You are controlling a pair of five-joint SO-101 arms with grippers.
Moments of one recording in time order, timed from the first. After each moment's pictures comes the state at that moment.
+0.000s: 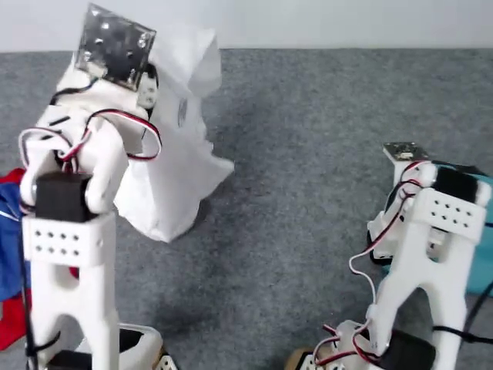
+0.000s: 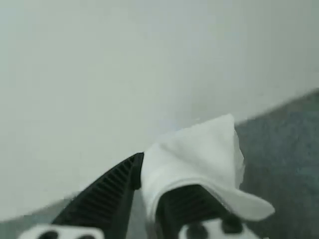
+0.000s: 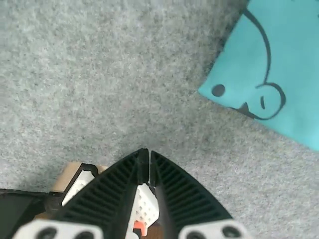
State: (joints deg) left arm 2.3 -26.4 -0.5 59.8 -13.7; right arm 17.3 -20.3 22.2 100.5 24.7
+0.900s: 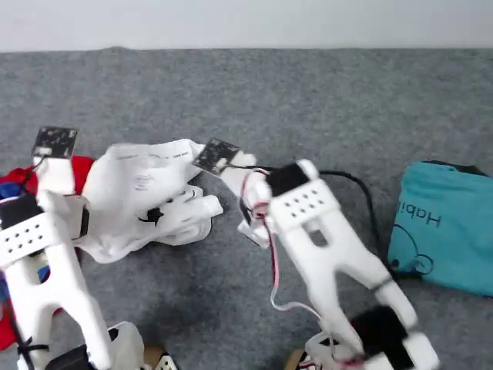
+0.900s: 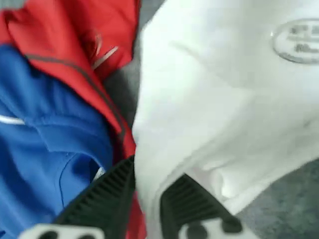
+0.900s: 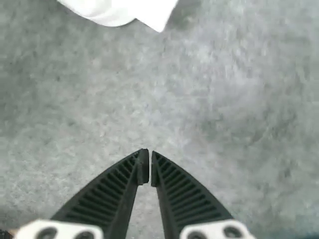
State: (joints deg) left arm -31.9 -25.4 37.2 74.2 -19.3; right arm -31.5 -8.4 18.4 79.8 26.2
